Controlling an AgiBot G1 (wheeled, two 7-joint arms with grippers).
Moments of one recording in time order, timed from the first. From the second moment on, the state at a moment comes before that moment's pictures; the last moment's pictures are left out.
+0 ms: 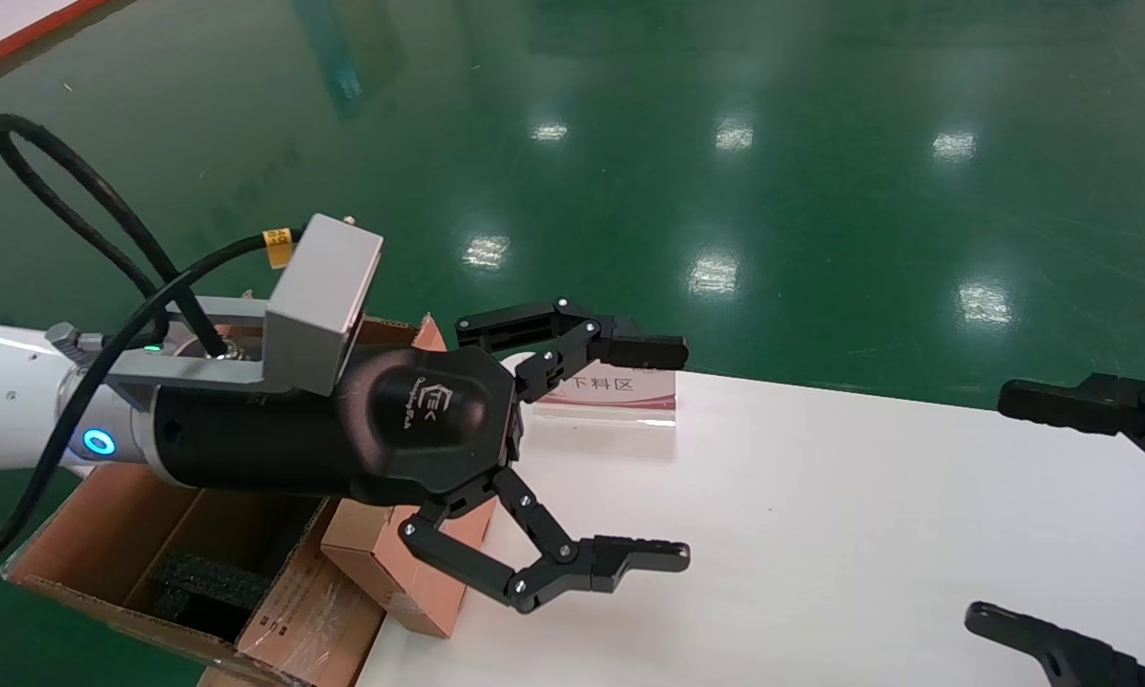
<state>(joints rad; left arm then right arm) -1.09 0.60 0.30 -1.30 0.78 1.48 -0.21 1.07 -0.61 -0.28 1.28 -0.73 -1.50 0.19</state>
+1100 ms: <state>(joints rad) -1.75 0.75 0.92 -1.29 1.64 1.59 -0.88 1.08 -0.61 -0.28 1.28 -0.73 -1.50 0.19</state>
